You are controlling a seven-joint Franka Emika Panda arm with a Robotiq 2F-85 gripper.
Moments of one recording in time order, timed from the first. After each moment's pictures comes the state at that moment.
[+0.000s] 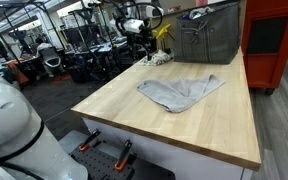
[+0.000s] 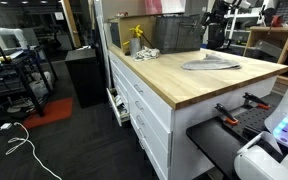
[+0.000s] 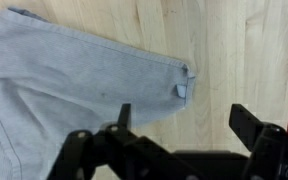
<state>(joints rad) -0.14 -0.18 -0.15 -2.31 0.27 2.14 -0.25</state>
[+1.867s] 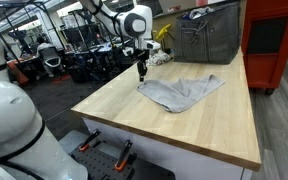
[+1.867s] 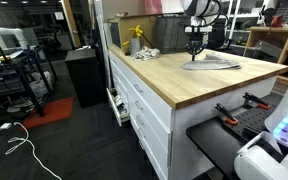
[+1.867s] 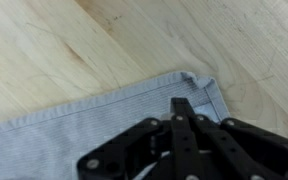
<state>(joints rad) -0.04 0.25 -0.09 -2.11 0.22 2.17 0.52</state>
